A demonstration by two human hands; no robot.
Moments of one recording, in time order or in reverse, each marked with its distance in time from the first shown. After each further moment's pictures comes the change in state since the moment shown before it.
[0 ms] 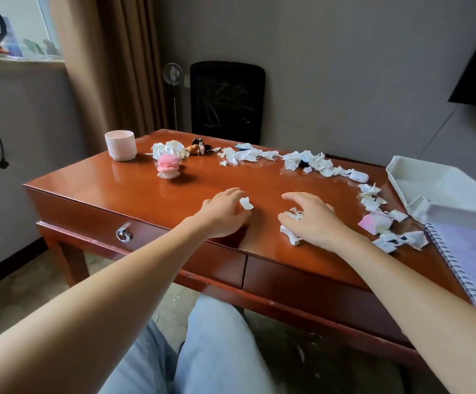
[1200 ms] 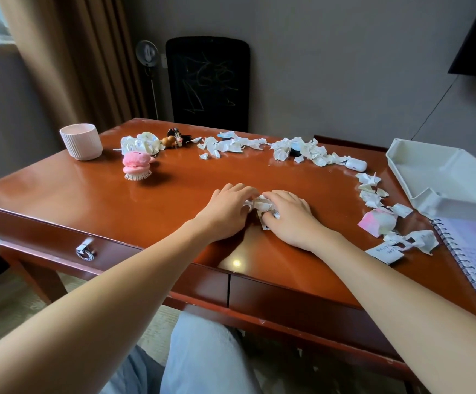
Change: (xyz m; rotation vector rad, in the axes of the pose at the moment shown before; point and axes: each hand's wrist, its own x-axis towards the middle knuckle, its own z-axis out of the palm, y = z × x) left_hand 0.062 0.018 0.030 -0.005 0.020 0.206; right_hand 0.064 0.035 0.041 -0.063 -0.072 -0.044
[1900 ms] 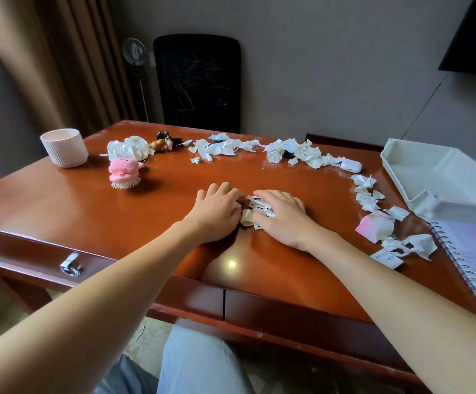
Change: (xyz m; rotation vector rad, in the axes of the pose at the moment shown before) left_hand 0.016 -0.018 0.001 0.171 -0.011 -0.055; right_hand 0.018 0.002 -0.003 0.079 -0.020 0.020
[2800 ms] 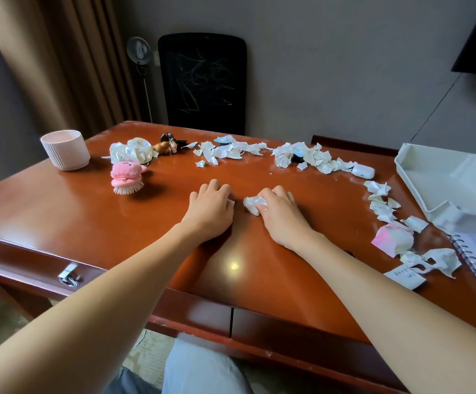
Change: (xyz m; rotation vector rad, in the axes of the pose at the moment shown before) left_hand 0.023 -0.027 0.001 -0.060 0.036 -0.176; right_hand 0.041 -0.004 0.020 -0.067 0.154 -0.003
